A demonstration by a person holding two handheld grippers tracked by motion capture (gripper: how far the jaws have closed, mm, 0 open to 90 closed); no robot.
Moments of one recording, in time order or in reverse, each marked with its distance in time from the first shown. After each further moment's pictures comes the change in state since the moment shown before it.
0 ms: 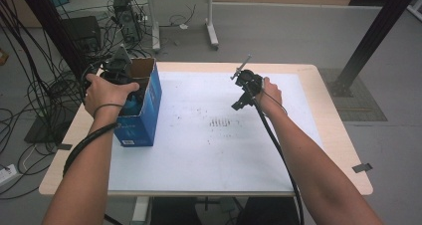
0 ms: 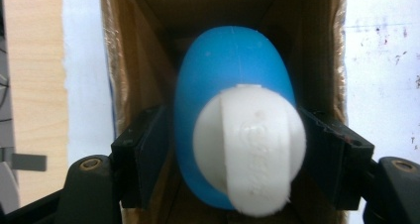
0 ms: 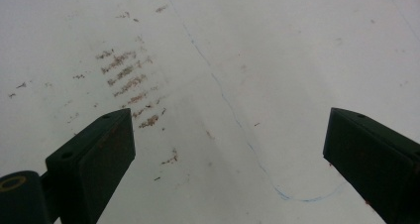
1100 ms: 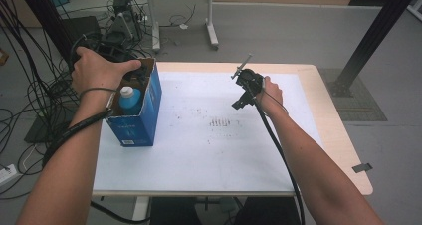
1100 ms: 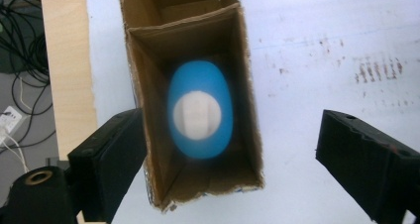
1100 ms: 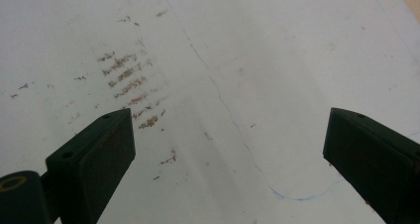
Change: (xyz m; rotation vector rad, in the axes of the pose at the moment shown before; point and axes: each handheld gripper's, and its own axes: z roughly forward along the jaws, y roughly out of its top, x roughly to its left) left arm -0.025 0.008 -0.083 -0.045 -0.002 0.112; right arm 0.001 0.001 -0.006 -0.017 -0.016 -0.019
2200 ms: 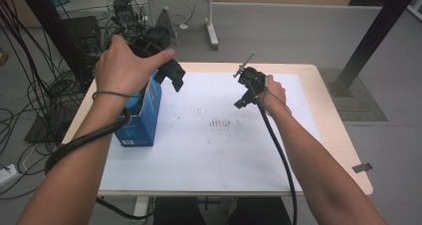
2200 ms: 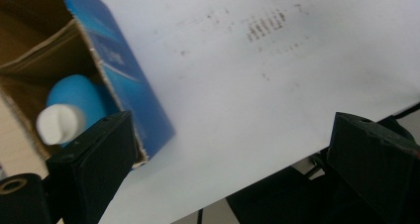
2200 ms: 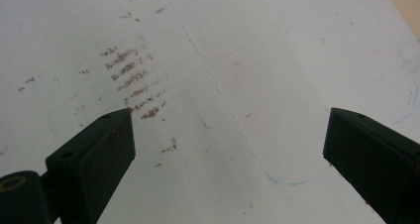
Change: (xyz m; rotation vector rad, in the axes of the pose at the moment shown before) left arm -0.092 -0.009 -0.036 0.055 -0.154 0.301; right arm 0.002 -0.002 -0.013 0.014 -0.020 0.011
